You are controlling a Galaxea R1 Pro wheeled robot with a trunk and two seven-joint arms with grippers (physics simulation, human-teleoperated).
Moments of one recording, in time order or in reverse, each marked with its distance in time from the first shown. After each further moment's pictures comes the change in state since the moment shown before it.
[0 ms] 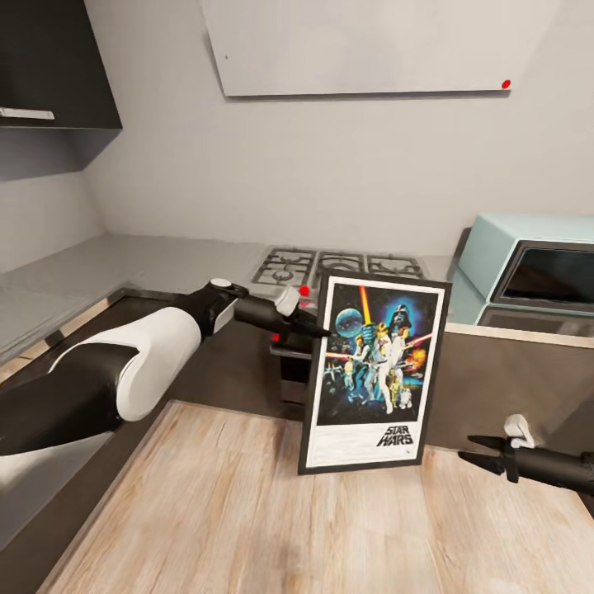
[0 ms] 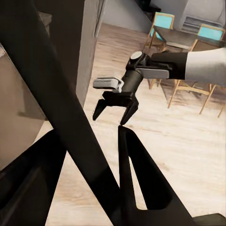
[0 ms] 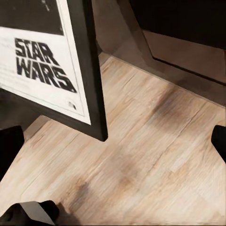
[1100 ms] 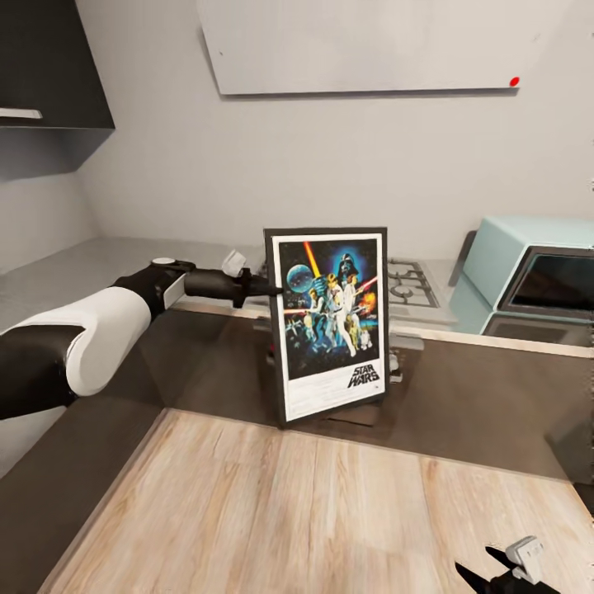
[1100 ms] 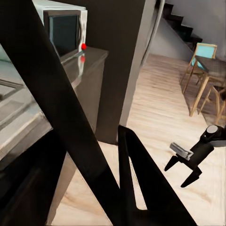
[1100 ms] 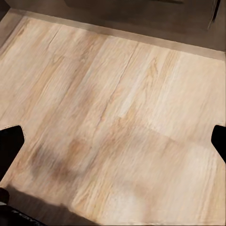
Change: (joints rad) left arm -0.073 0.182 0.003 0.000 0.138 0.023 0.000; right arm 0.501 0.216 -0.088 -0.188 -0.002 -0.218 -0.515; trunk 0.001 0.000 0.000
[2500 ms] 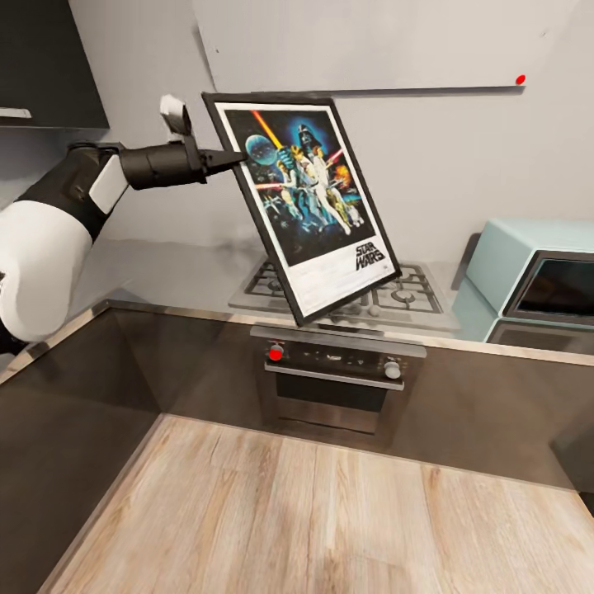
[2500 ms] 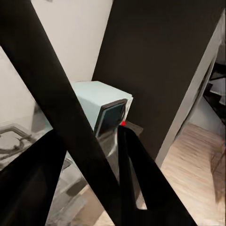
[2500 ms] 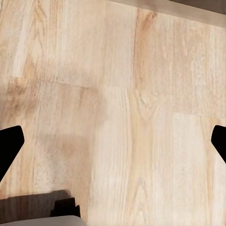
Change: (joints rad) left arm -0.224 0.098 0.002 -0.268 0.270 0.615 0.242; right arm 0.174 0.263 0.361 0.053 -0.005 -0.137 -1.096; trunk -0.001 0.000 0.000
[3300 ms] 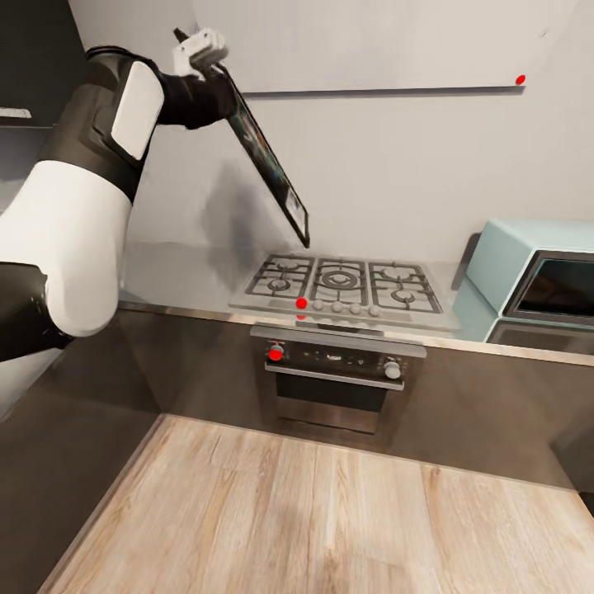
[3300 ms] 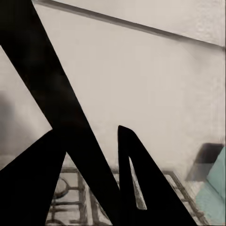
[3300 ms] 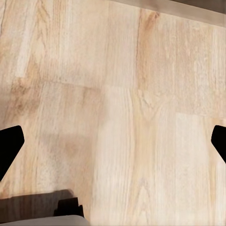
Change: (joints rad) left arm -0.042 -0.189 0.011 -0.318 0.133 0.106 1.220; right arm 0.000 0.007 0.004 -0.001 0.003 0.000 0.000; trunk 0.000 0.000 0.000
